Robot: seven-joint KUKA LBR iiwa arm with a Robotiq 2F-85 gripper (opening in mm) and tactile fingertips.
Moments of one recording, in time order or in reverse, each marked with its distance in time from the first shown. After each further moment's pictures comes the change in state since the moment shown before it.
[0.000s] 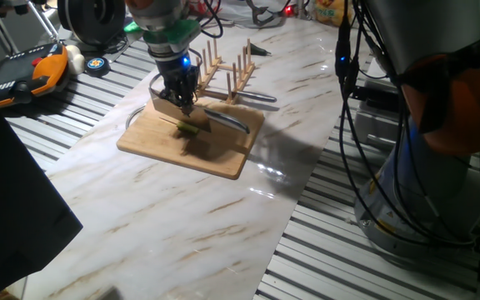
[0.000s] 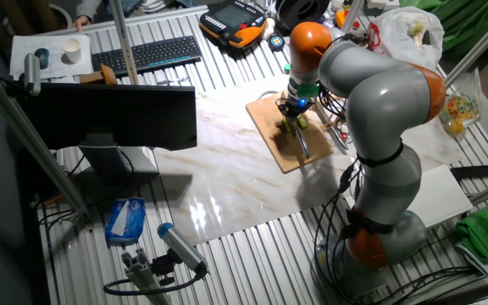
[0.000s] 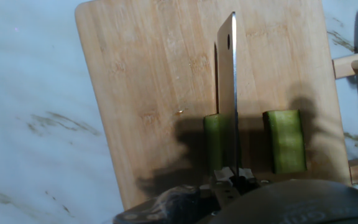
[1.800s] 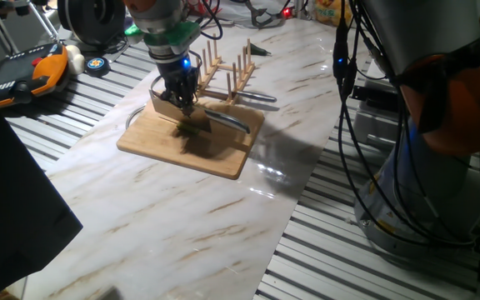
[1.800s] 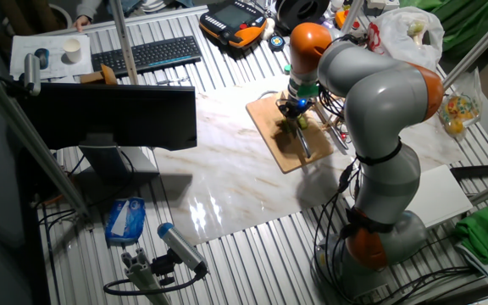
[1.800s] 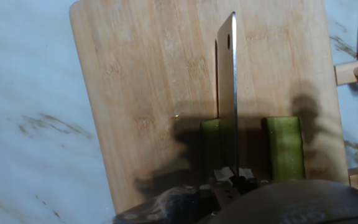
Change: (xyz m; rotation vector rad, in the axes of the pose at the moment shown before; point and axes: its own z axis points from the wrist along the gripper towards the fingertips) arm -0.005 -0.004 0.009 0.005 -0.006 -0.014
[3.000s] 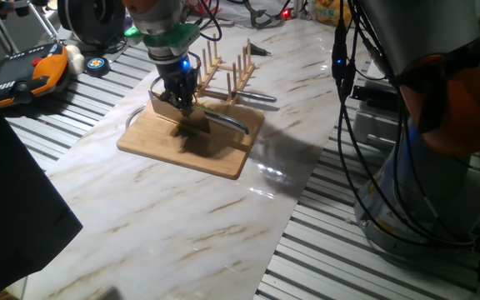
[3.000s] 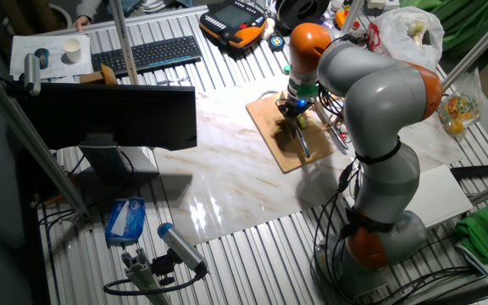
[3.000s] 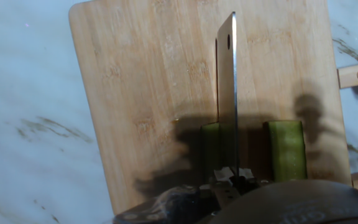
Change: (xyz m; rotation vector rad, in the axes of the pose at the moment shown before) arm -0.004 -0.001 0.005 -0.006 -0.002 0.000
